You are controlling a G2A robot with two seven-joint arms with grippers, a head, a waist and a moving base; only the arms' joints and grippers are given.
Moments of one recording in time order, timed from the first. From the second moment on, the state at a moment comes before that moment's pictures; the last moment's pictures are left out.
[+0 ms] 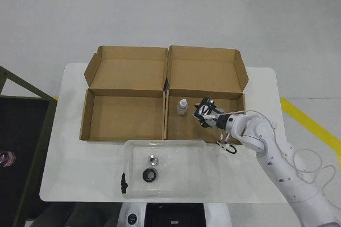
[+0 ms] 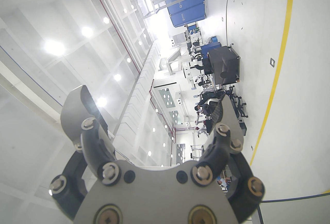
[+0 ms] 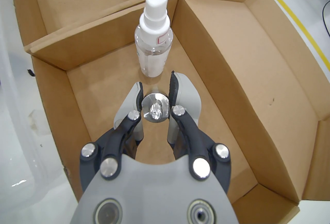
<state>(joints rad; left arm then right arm) -0.19 -0.18 -0.57 -1.44 2.04 -0.23 0.13 -0.99 -1.08 1.04 -1.60 -1.21 -0.57 0.45</state>
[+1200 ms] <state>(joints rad) -0.19 -0.18 -0.57 -1.44 2.04 -0.23 0.13 -1.00 -1.09 1.04 -1.61 -1.25 -0.59 0.45</state>
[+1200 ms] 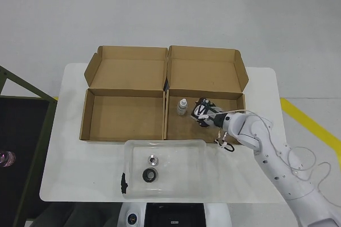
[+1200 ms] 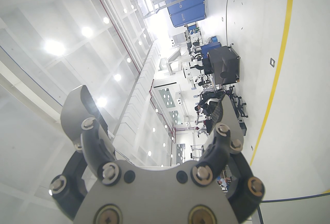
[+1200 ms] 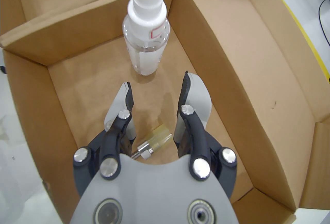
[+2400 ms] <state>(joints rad) -0.19 -0.18 -0.57 -1.44 2.04 -0.23 0.13 -1.17 -1.07 0.96 -2.00 -1.27 -0.73 0.44</state>
